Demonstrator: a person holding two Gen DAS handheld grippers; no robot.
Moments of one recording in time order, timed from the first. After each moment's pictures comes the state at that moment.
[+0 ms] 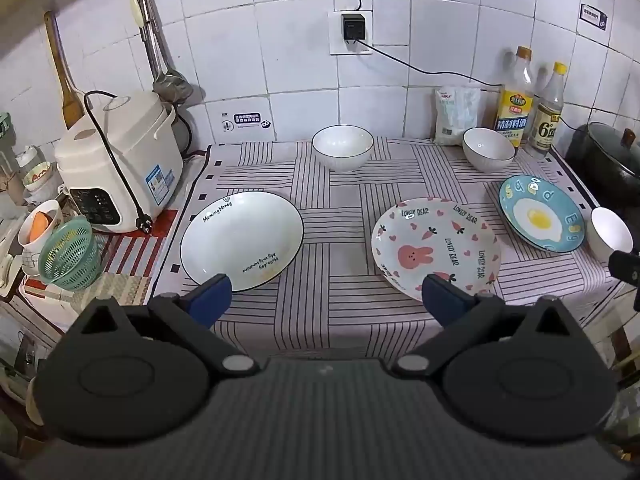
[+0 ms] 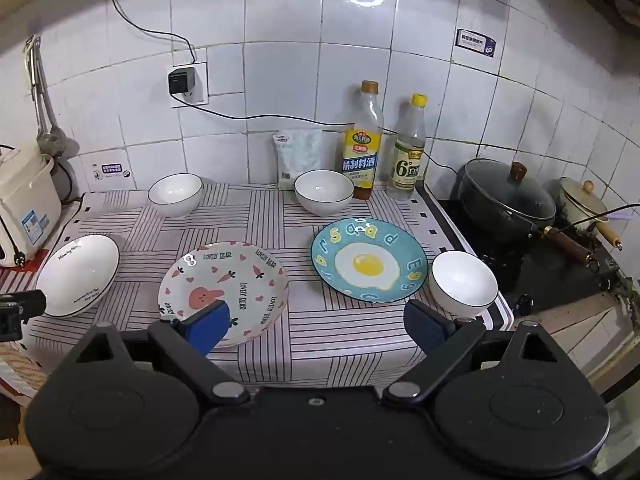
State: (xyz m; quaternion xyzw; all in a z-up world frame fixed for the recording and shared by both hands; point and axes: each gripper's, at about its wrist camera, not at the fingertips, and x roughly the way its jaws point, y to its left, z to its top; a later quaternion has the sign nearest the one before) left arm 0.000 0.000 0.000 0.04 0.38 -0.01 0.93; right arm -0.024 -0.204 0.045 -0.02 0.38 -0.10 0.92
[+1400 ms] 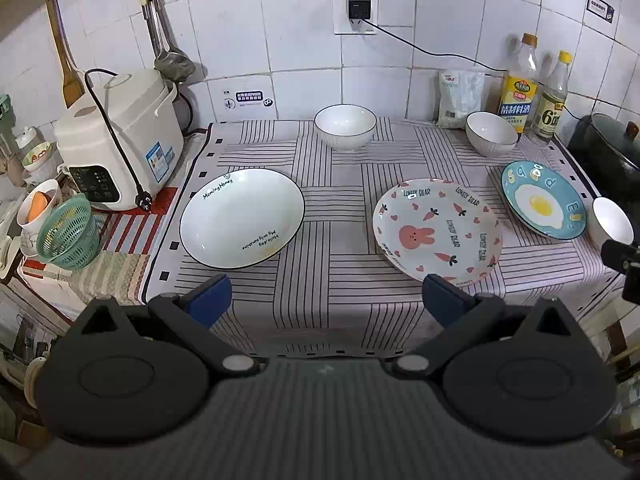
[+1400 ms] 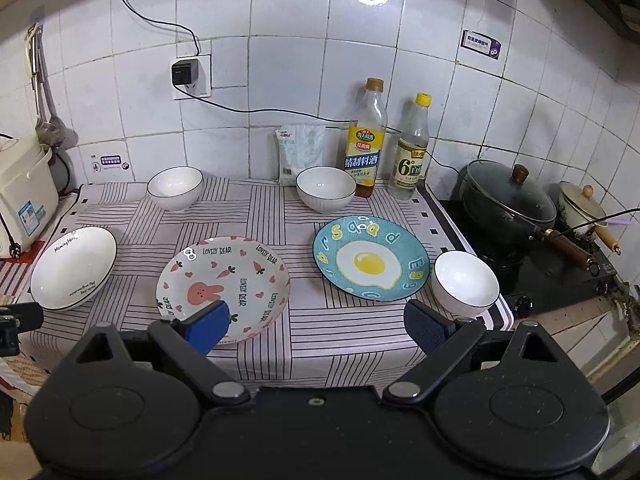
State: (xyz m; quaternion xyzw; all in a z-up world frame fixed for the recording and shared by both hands) left arm -0.001 0.003 -0.006 0.01 0.40 -0.02 0.92; right arm -0.021 -0.198 0.039 -0.03 0.38 -0.11 0.92
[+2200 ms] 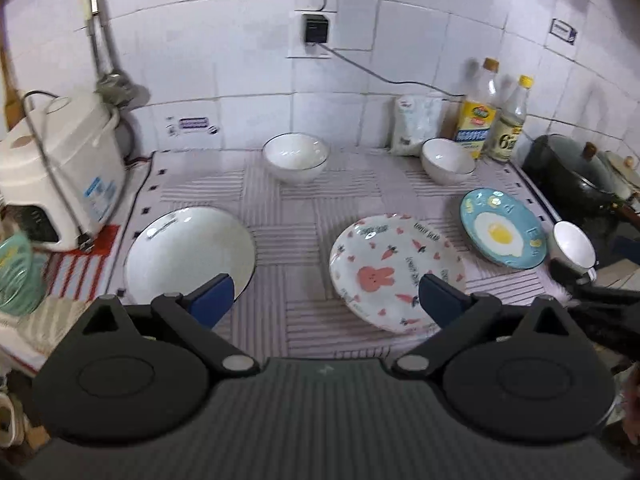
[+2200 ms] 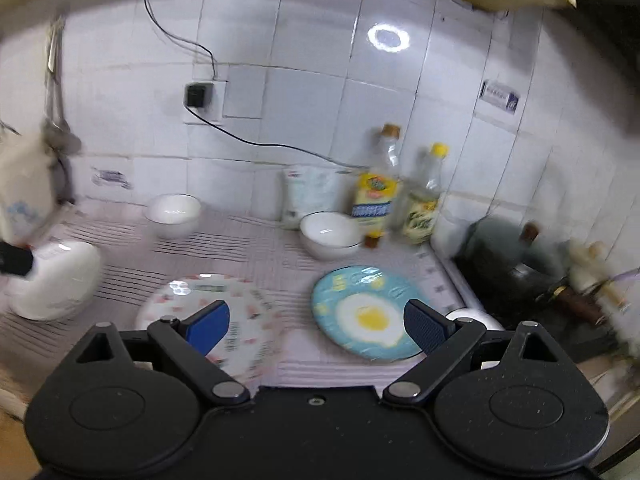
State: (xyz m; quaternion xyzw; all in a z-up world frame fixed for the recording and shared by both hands) left arm 0.053 0.010 -0.003 -0.01 0.37 -0.11 0.92; right arm 0.011 -0.190 0.009 -0.10 0.31 -0.09 0.94
